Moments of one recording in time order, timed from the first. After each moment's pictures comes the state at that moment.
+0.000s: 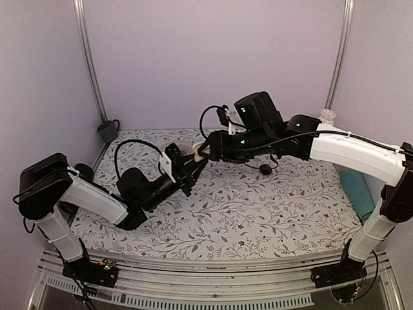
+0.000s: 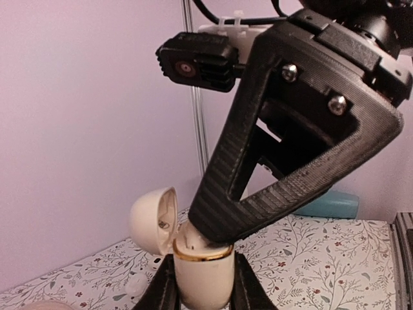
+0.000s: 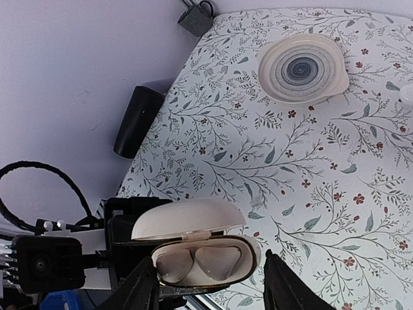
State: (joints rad) left arm -0.94 1.68 0.59 1.40 -0.02 0.12; right arm 0.99 1.65 1.58 -0.49 -0.04 0.70
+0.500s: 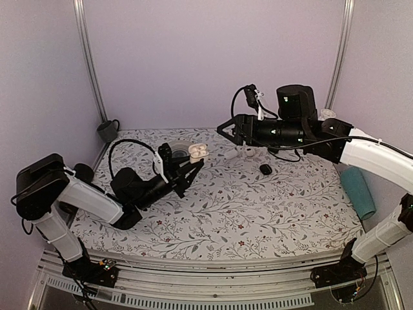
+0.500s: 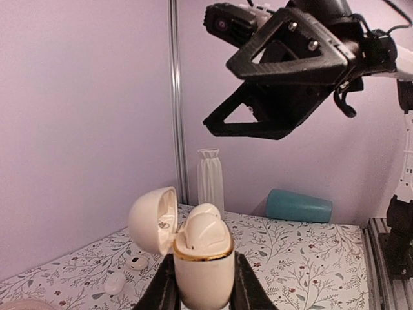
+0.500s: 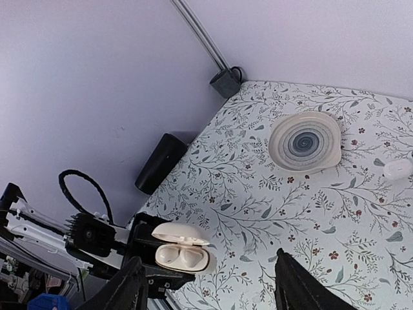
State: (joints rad) left arm -0.90 1.65 0.54 1.44 0.11 0.01; right arm 0.90 1.43 1.39 -0.28 -0.09 0.55
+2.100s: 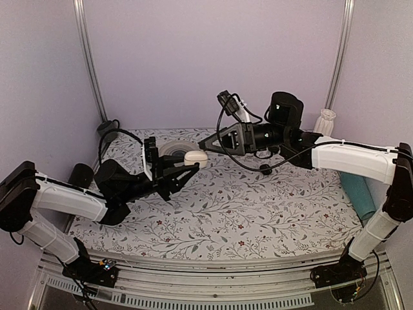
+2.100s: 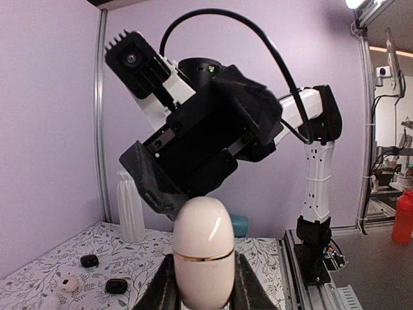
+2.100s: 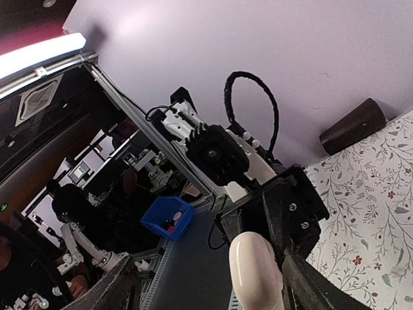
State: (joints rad) left arm -0.87 1.43 0.53 1.30 0.44 -0.17; right arm 0.81 1.61 1.27 0.44 -1.06 0.75
